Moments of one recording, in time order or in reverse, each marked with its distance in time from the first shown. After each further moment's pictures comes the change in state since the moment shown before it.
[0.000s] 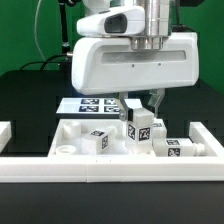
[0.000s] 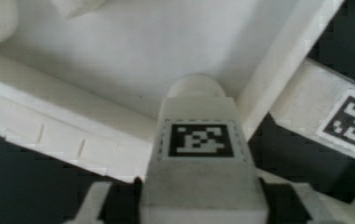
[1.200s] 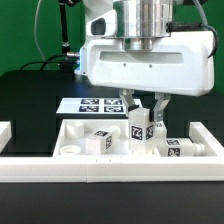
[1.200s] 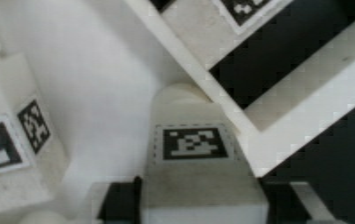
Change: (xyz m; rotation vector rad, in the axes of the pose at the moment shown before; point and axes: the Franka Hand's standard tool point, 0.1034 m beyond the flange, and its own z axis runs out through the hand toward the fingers) arm 0.001 -0.013 0.001 0.021 -0.017 1.255
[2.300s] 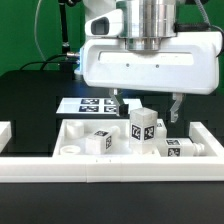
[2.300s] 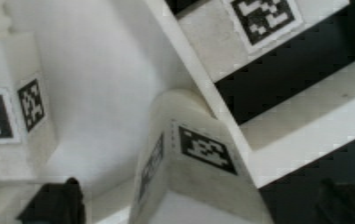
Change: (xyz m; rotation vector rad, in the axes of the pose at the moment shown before) arm 0.001 0.000 -0.001 -0.008 -0.005 -0.446
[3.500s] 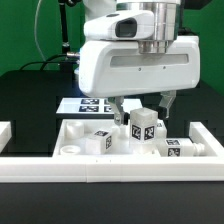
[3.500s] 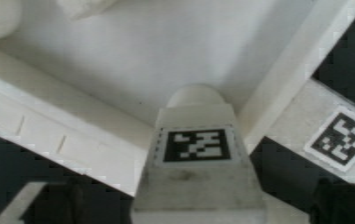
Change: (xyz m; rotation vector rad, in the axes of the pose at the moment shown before) arm 0.003 0.005 0.004 -0.040 -0.004 -0.965
